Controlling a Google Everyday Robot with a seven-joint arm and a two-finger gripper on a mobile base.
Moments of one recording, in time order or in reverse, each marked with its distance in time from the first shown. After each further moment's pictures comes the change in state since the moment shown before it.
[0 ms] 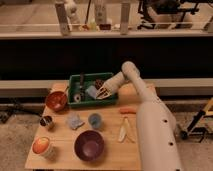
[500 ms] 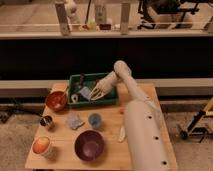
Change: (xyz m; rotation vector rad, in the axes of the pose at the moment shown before) arm -0.004 -0.008 0.012 -0.025 -0.055 -0.052
